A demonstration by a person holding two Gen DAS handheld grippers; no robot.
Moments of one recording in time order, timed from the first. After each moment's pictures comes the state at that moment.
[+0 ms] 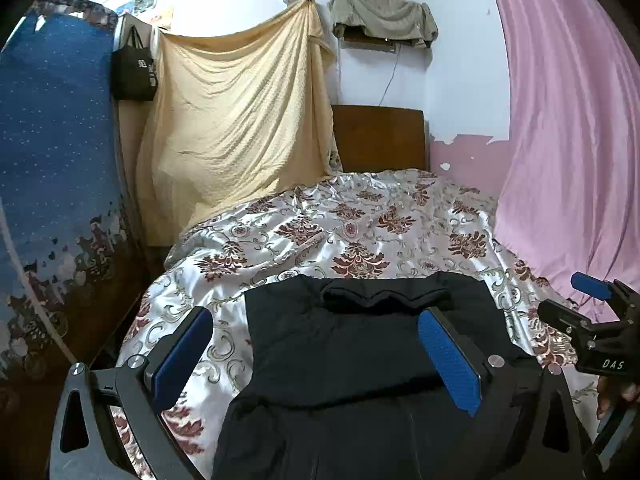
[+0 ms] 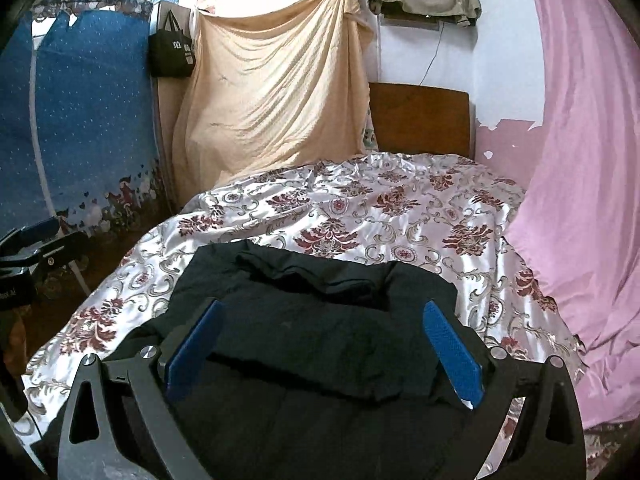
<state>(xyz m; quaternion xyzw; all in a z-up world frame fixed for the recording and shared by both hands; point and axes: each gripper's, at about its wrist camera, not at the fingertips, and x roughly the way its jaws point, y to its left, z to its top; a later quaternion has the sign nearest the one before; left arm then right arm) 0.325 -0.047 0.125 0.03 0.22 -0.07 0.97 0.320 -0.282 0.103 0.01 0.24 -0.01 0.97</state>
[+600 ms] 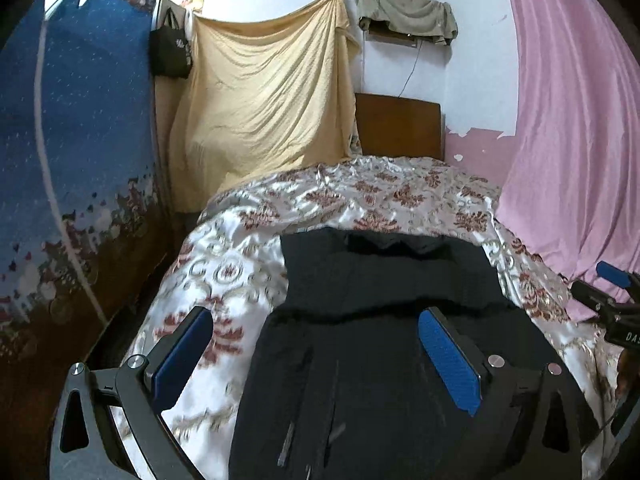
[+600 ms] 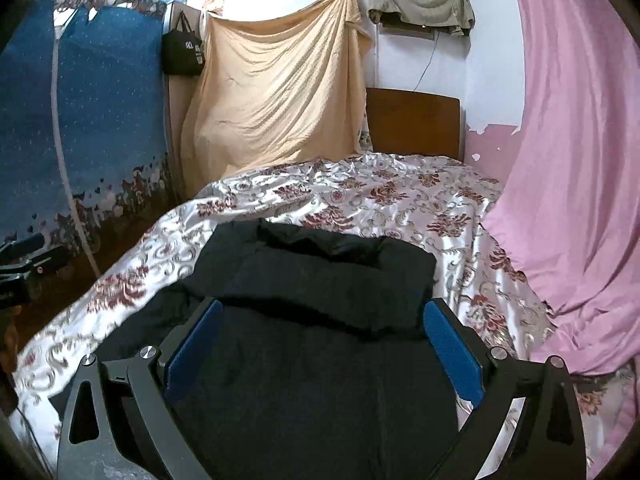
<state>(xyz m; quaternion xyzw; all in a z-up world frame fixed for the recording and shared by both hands) 0.206 0.009 0.097 0.00 0.25 -0.04 0.97 0.202 -0.266 0.104 -0.01 0.24 -0.03 0.97</state>
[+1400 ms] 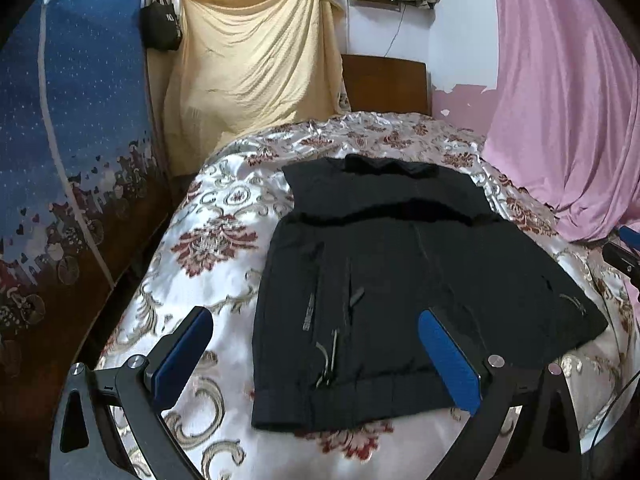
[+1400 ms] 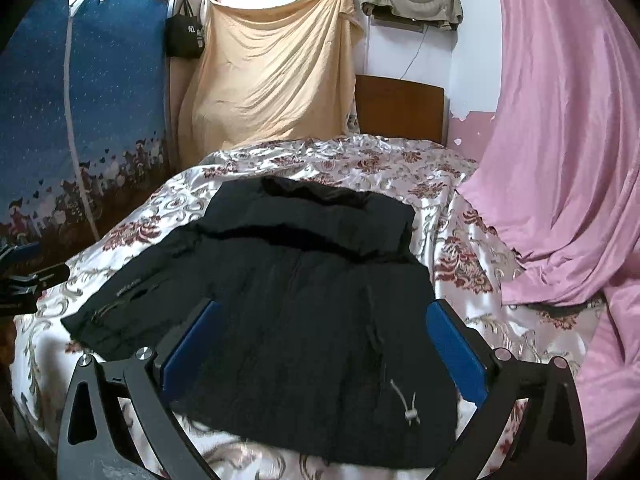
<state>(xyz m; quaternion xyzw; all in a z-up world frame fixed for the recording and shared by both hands) 0.117 0.043 0.033 0.04 0.31 -0.06 0.95 0.079 -0.251 0.066 -0.02 0.27 -0.05 0.96</state>
